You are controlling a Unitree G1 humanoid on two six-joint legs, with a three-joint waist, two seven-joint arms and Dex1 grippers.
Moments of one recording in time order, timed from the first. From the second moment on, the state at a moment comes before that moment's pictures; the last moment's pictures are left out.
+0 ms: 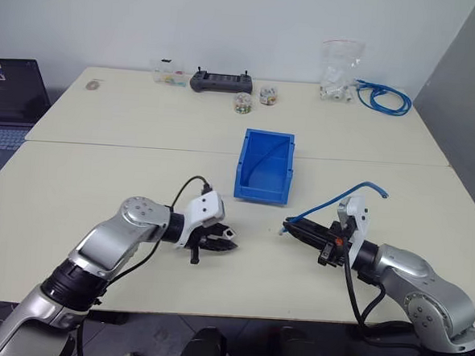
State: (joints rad) left arm -0.49 0.74 -0.41 -0.09 -0.27 0.50 -1.15; right arm -0.10 -0.52 0.04 -0.54 0.65 0.67 0.63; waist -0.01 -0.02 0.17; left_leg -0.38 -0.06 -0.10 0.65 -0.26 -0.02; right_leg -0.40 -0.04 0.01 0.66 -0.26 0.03
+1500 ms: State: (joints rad) left arm -0.63 0.60 -0.49 0.26 -0.06 0.10 -1.44; right arm -0.33 -0.41 0.39 -0.19 0.30 0.35 0.90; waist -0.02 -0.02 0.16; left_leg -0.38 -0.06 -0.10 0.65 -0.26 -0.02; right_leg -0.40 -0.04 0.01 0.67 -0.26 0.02
